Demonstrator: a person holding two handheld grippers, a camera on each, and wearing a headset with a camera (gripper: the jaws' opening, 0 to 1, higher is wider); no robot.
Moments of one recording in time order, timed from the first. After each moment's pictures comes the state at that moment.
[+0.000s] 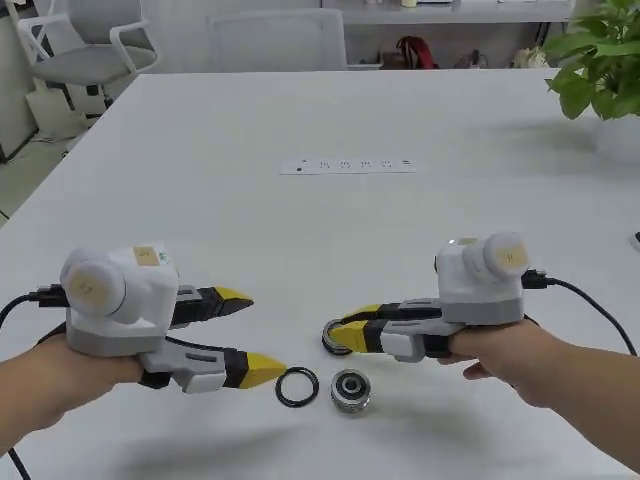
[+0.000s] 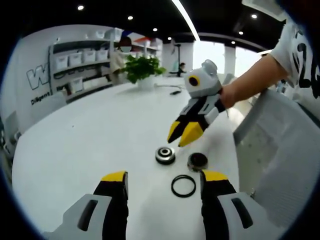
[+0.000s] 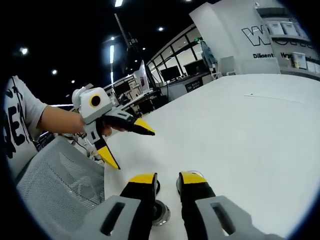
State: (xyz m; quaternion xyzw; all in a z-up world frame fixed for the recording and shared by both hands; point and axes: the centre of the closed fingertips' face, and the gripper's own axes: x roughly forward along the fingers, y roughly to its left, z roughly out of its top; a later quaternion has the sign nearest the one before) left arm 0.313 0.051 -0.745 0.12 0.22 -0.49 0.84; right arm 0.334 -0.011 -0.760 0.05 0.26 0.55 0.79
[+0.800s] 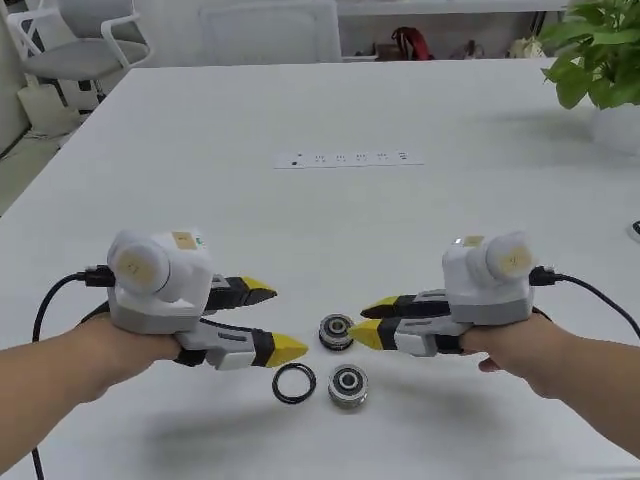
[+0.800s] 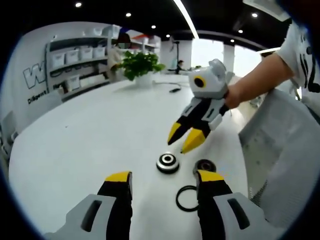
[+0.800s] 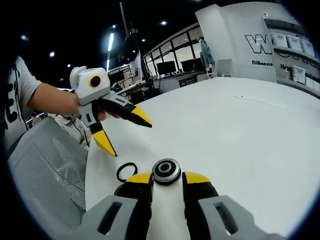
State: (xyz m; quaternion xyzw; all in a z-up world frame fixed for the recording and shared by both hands) left arm 0.333 0.025 -0.760 0.12 0.23 -0.49 0.83; right arm 0.349 -0.033 -0.785 -0.03 0.26 0.53 0.81
